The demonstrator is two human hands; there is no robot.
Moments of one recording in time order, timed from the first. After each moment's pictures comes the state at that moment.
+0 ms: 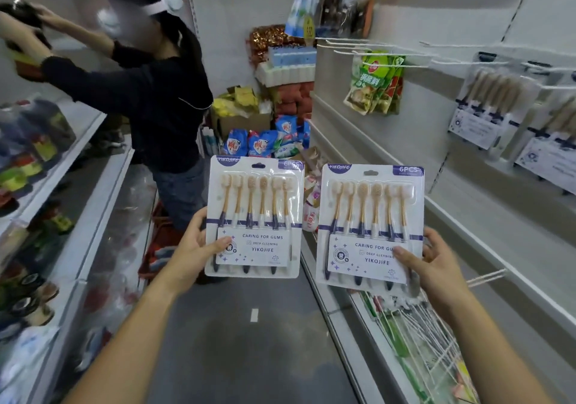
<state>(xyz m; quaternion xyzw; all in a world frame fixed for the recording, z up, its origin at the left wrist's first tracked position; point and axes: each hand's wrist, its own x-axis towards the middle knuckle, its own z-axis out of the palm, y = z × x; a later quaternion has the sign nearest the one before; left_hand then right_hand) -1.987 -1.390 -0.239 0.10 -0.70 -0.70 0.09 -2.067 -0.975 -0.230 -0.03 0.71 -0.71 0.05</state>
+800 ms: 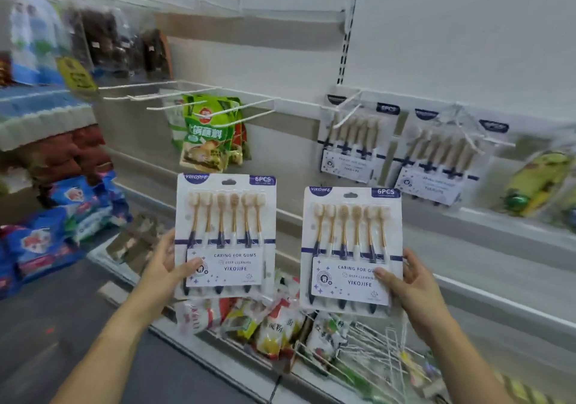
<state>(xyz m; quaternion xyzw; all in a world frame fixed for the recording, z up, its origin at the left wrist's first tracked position) -2.449 -1.376 -0.223 -0.16 -0.68 -0.70 -0.15 -2.217 -1.001 -0.218 0.23 0.66 -0.68 -0.23</state>
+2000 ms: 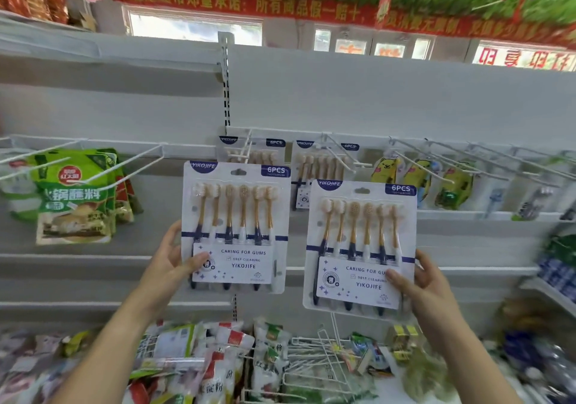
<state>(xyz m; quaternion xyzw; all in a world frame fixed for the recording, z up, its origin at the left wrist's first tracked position) -2.476 -1.236 -0.135 -0.38 -0.58 -0.67 -0.27 -2.102 -1.035 -0.138 0.32 0.60 -0.58 -0.45</state>
